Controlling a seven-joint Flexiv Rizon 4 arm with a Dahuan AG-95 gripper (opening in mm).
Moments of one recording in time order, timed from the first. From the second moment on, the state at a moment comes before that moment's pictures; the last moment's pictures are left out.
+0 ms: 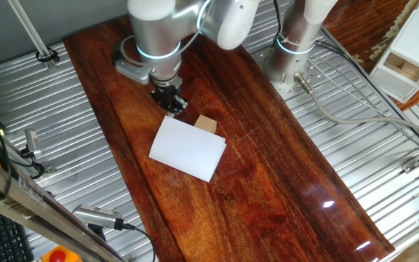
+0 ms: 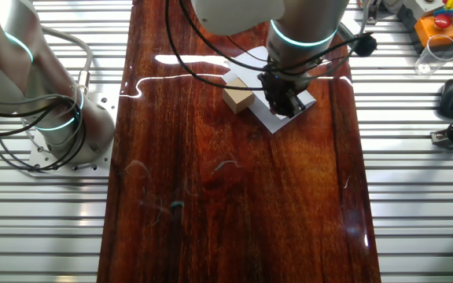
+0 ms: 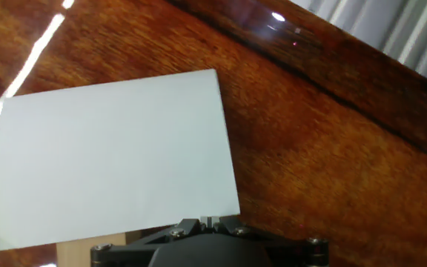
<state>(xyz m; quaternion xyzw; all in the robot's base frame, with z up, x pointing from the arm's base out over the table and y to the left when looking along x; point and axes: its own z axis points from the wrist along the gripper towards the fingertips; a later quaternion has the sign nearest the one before) 0.472 0.027 0.079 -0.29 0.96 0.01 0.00</state>
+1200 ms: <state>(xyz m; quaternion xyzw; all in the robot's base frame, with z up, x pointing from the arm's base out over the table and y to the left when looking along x) 0.457 0.044 0.051 -0.30 0.96 0.01 0.01</state>
